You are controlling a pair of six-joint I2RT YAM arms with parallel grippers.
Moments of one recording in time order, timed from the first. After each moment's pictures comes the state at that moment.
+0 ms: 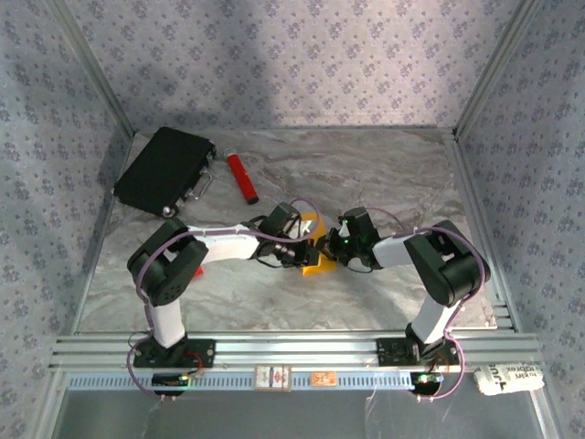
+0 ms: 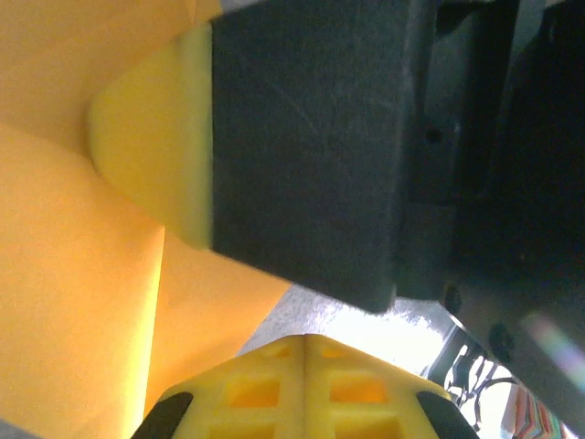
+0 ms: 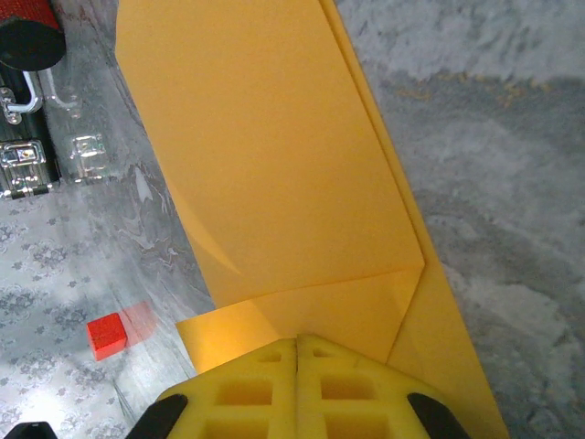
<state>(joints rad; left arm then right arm) -0.82 1.83 0.99 -0.07 0.58 -0.77 0.48 1.71 0.59 0.33 -0.50 1.05</state>
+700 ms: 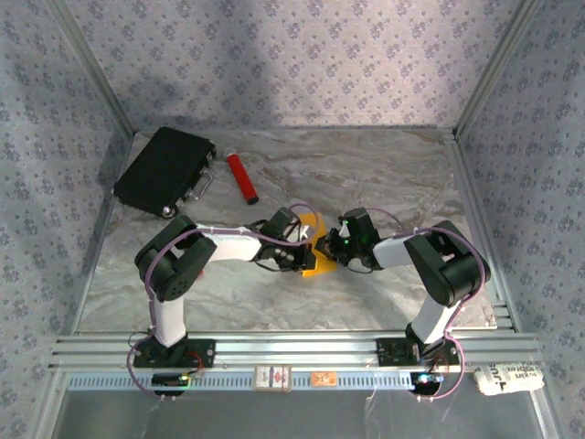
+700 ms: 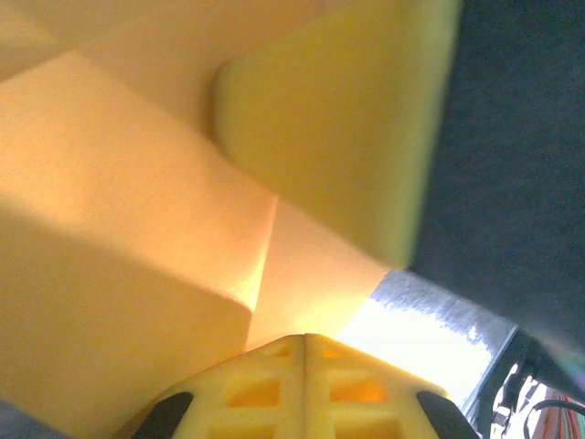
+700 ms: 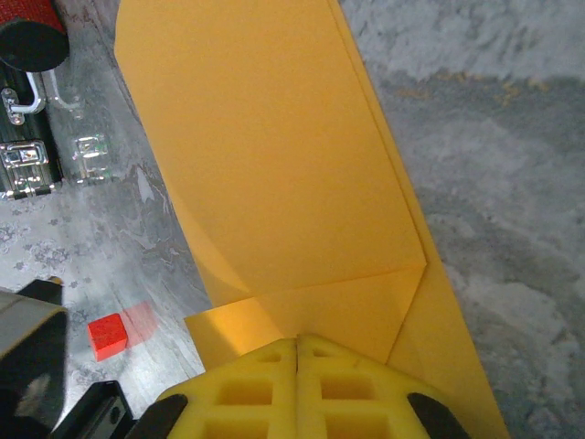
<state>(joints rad) -0.82 1.88 0.96 -0.05 0.54 -0.77 0.48 1.71 0.59 0.34 -0.49 1.05</state>
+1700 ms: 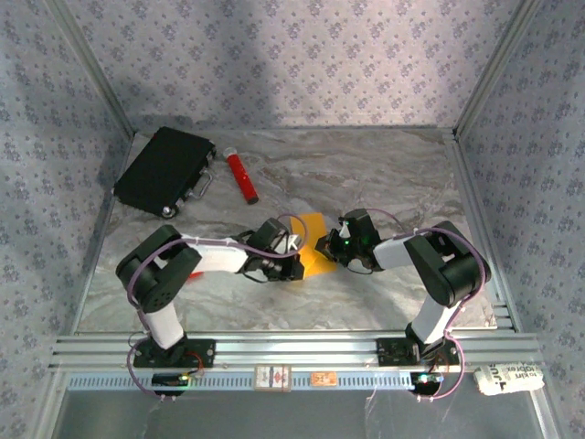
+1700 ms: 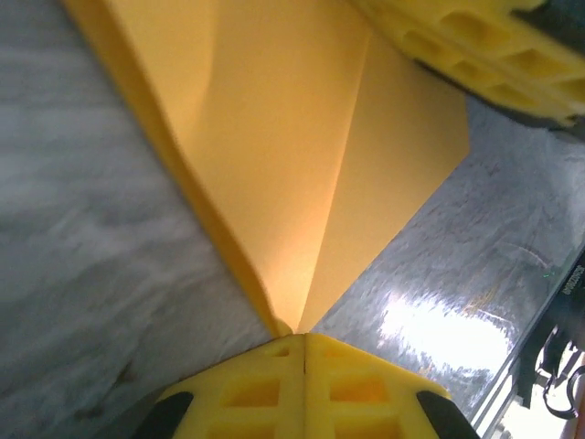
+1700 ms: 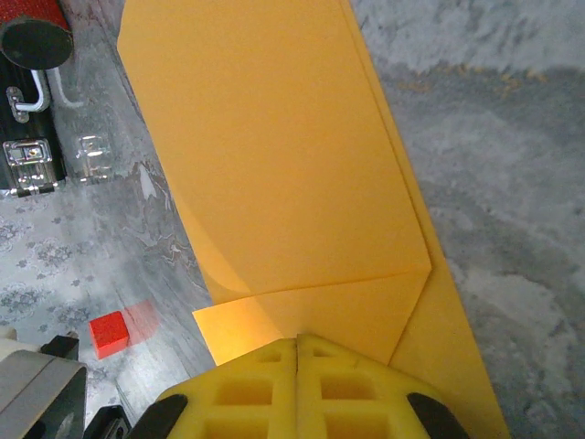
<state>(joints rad) -0.82 1.74 0.78 -0.03 0.50 -0.74 0.48 1.71 0.57 0.36 -0.49 1.05</state>
